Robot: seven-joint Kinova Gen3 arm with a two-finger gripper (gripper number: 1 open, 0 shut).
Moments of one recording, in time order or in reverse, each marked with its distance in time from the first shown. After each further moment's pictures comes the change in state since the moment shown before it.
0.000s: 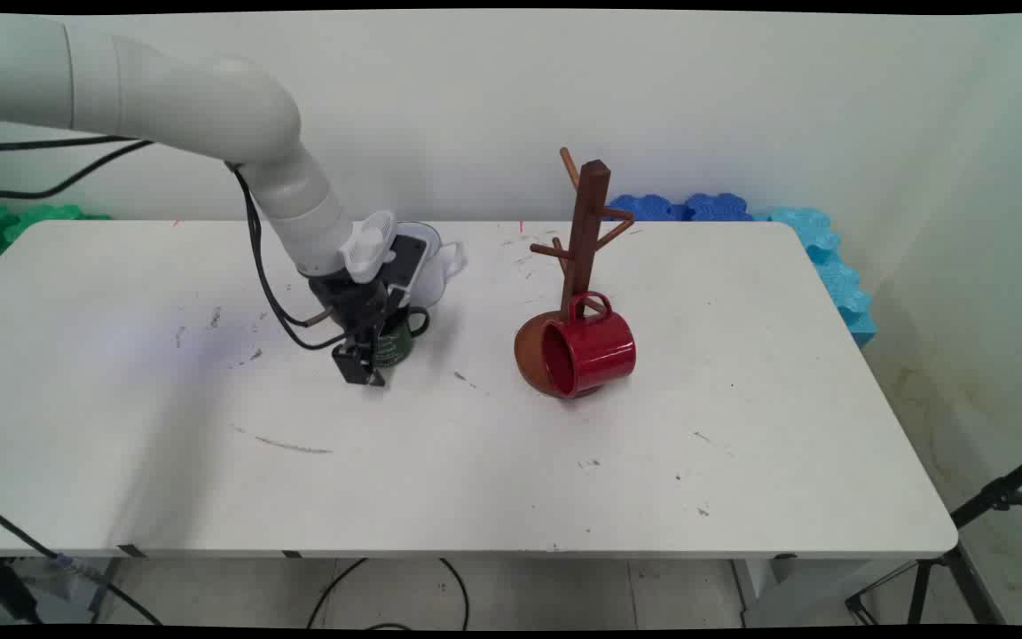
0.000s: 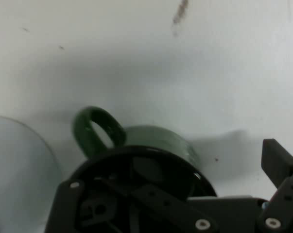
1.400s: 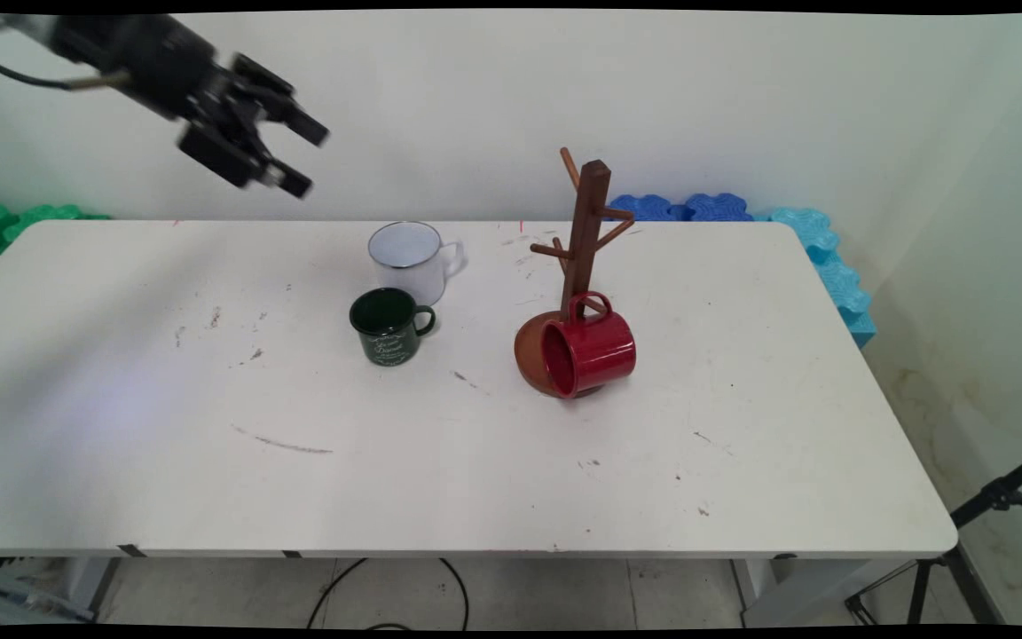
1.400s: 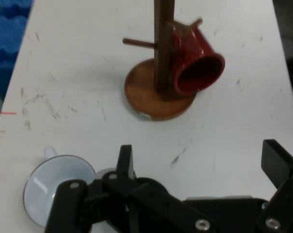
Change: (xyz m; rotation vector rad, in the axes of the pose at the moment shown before) arm -0.144 0.017 -0.242 0.038 0.670 -0.309
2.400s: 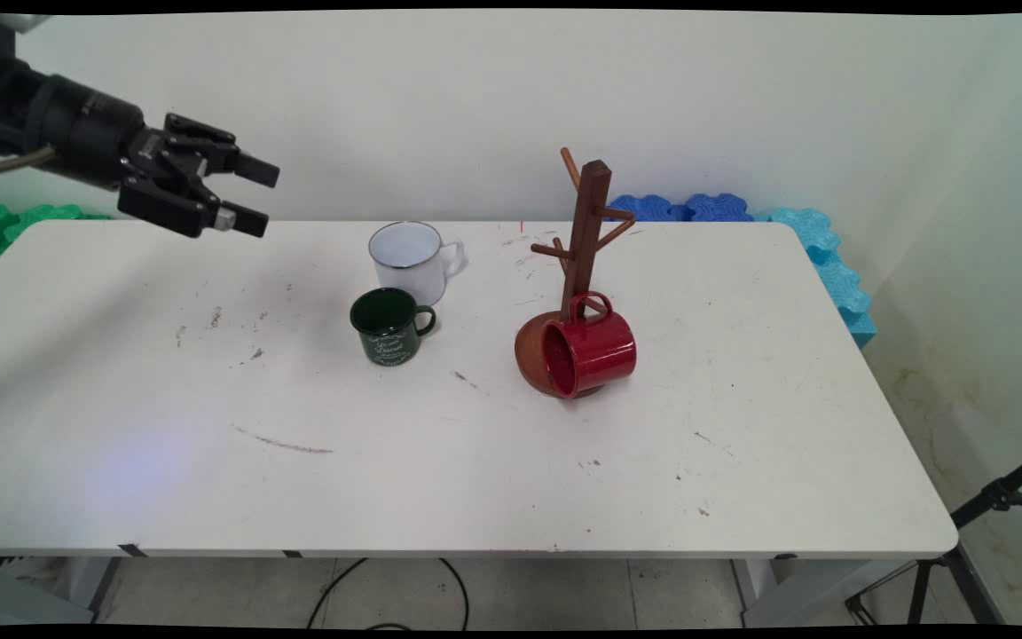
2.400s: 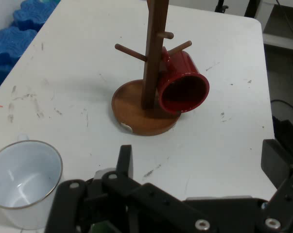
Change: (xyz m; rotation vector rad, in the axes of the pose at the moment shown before) arm -0.089 0.057 -0.004 0.047 0.190 -0.158
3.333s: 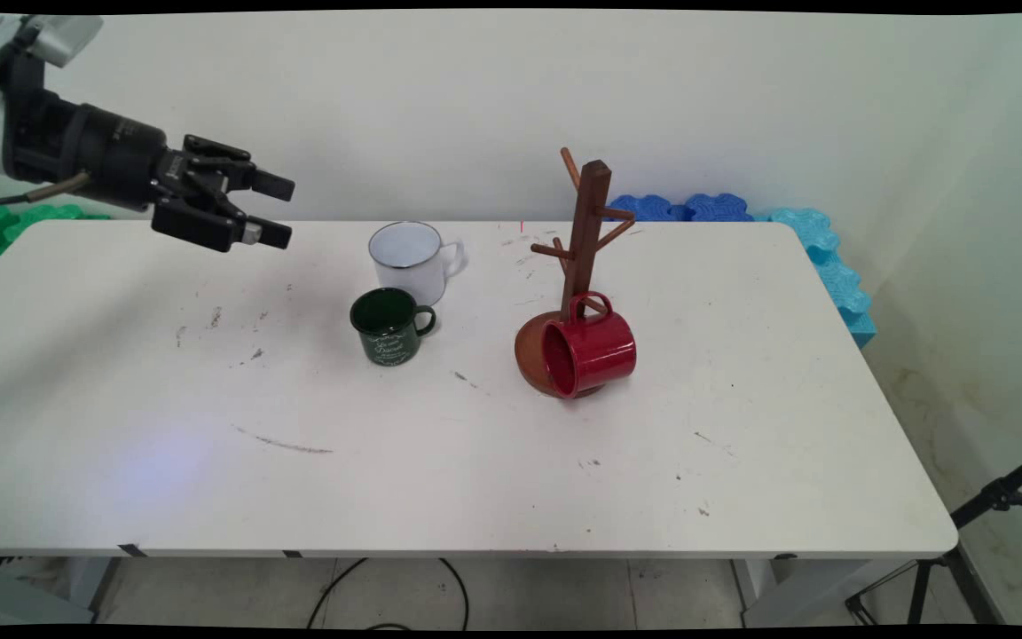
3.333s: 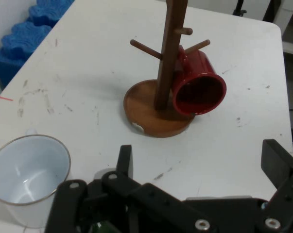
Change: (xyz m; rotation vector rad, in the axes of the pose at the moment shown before) arm -0.016 0.001 0.020 0.046 0.018 -0.036
